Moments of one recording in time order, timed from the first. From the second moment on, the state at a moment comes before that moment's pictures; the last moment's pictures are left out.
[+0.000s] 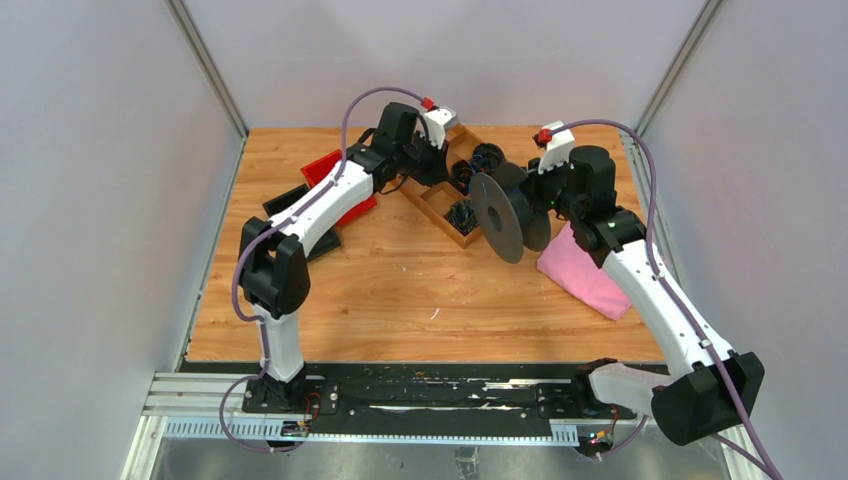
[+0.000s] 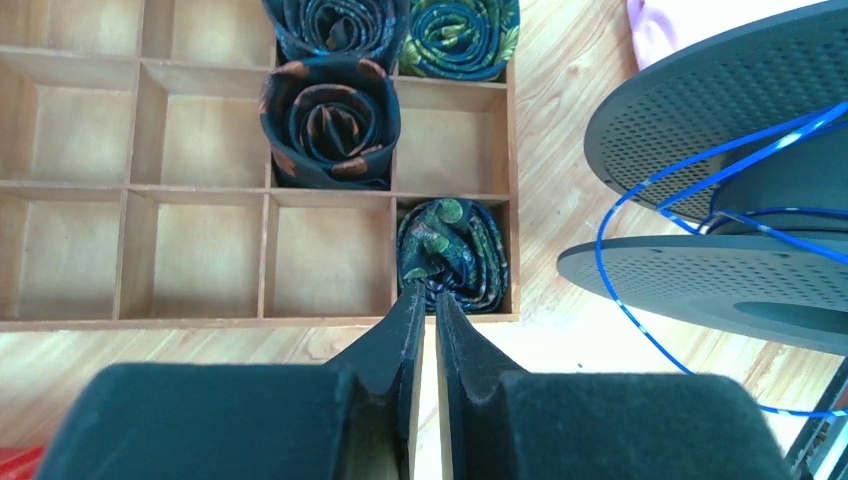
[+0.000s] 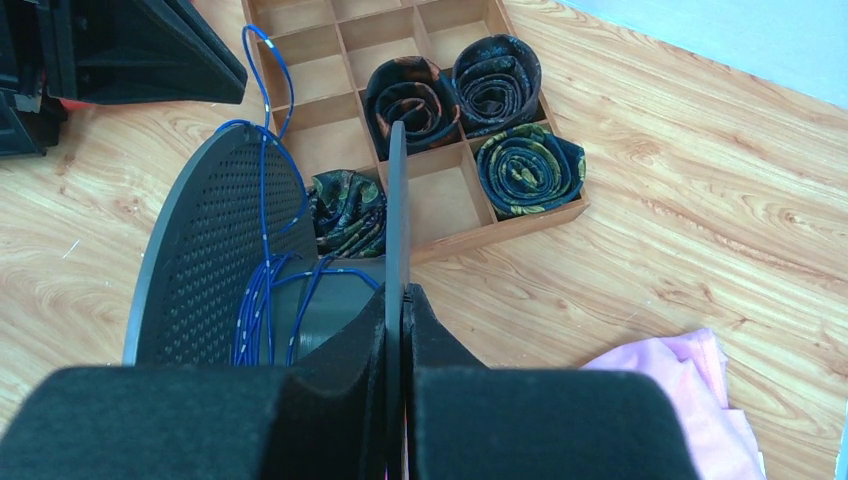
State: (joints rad) left arm -0.53 1.90 1.74 -0.41 0.36 0.03; right arm 0.33 1.17 1.13 -0.33 -0.13 -0.07
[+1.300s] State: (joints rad) left arm -0.51 1.86 1.39 0.05 0.80 -0.59; right arm 0.32 1.17 1.13 -0.34 -0.15 -0.08
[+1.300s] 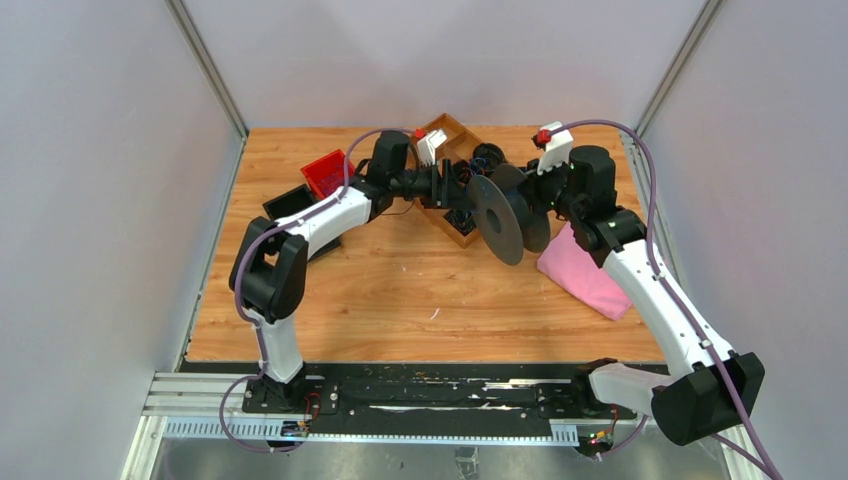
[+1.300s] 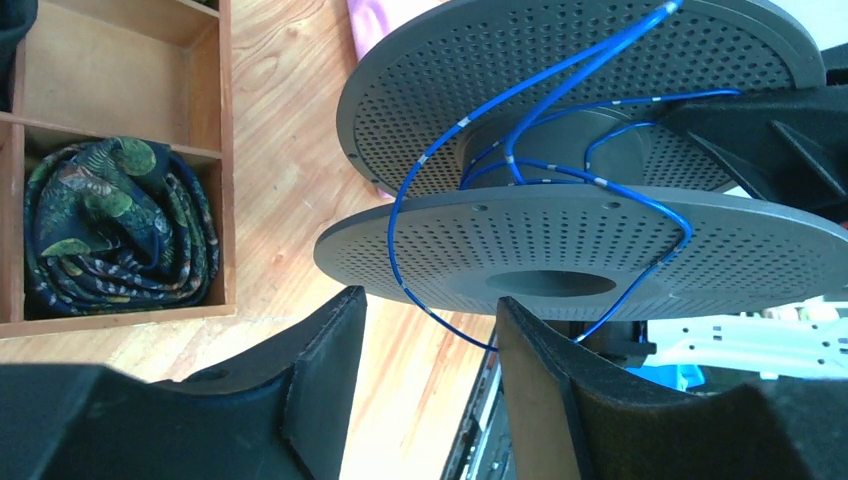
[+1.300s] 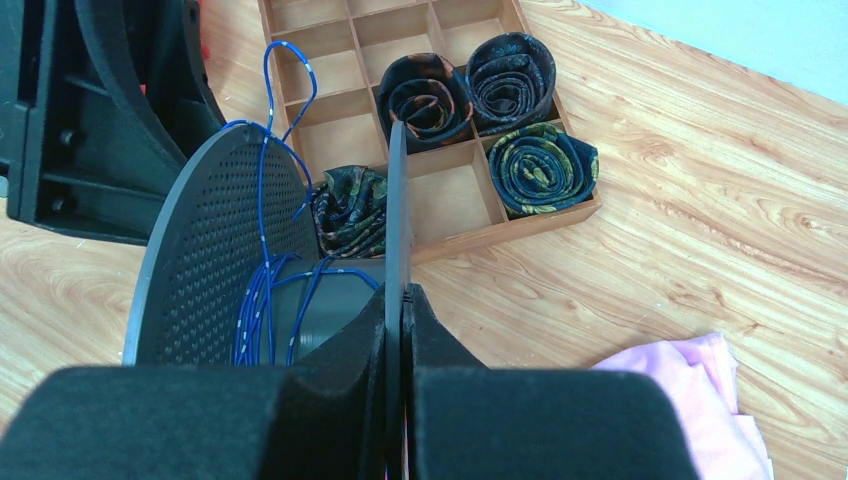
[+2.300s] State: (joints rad) left arm -0.43 1.91 1.38 0.02 0.75 -0.54; right arm 0.32 1.17 1.16 -0.36 -0.15 -0.08
